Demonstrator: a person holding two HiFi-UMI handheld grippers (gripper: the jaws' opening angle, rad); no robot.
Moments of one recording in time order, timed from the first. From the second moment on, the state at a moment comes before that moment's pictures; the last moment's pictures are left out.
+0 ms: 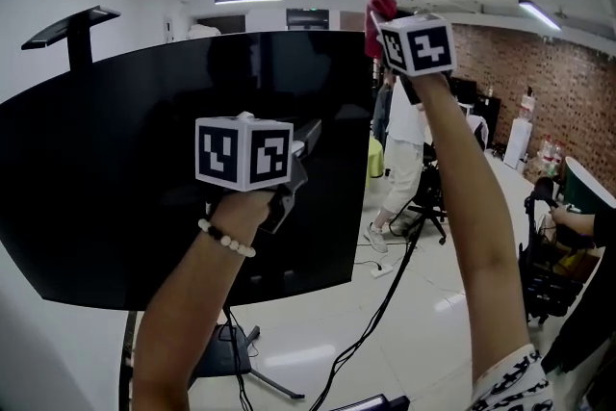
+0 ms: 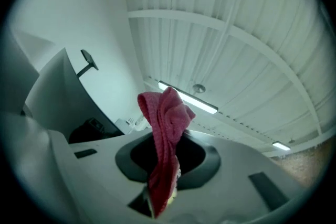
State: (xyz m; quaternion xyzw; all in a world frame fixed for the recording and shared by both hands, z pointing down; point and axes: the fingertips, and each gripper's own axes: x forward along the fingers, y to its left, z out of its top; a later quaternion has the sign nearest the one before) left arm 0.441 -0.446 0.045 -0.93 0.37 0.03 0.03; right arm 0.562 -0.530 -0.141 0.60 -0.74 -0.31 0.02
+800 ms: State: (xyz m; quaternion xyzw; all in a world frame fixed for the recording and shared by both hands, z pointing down) left arm 0.291 -0.462 0.020 -0.87 0.48 0.02 0.10; right arm 0.382 -0.535 -0.114 0.49 -0.78 -0.37 0.09
